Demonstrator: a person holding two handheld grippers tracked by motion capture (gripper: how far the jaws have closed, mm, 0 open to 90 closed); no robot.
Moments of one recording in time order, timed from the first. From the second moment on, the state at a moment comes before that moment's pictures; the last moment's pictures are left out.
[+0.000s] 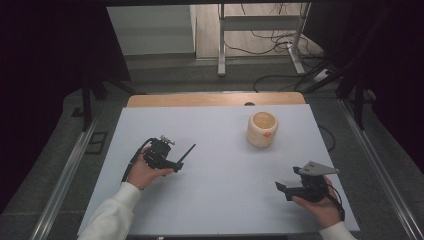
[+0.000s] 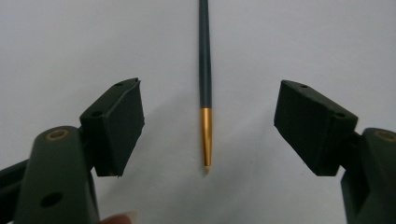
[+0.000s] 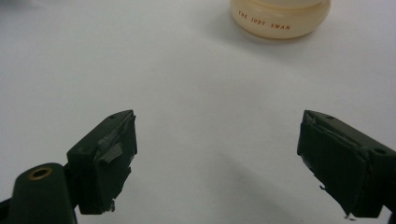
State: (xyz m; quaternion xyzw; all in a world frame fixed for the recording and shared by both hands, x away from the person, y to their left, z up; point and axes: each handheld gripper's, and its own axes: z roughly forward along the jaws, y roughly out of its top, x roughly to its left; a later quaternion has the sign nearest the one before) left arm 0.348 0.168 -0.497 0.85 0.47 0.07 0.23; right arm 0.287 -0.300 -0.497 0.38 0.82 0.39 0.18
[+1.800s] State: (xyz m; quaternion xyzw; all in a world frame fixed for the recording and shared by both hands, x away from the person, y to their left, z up) left arm 0.365 0.146 -0.507 0.87 0.47 0.03 0.13; right arm 0.287 -0.302 -0.494 0.38 0.82 0.40 0.18
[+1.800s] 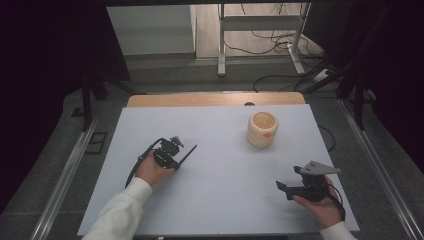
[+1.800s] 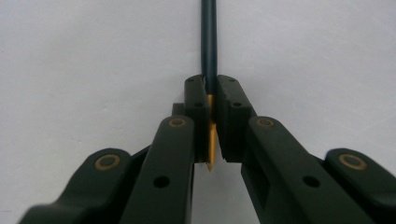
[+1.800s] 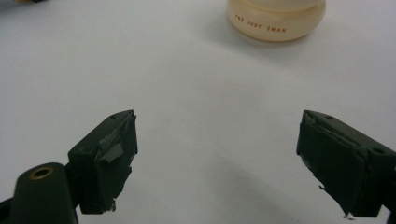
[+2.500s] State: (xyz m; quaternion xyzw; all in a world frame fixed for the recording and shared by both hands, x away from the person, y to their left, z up) left arm 0.361 0.156 -0.489 0.87 0.46 0.04 0.15; right arm 0.287 -0.301 -0.493 0.38 0.81 0.40 0.18
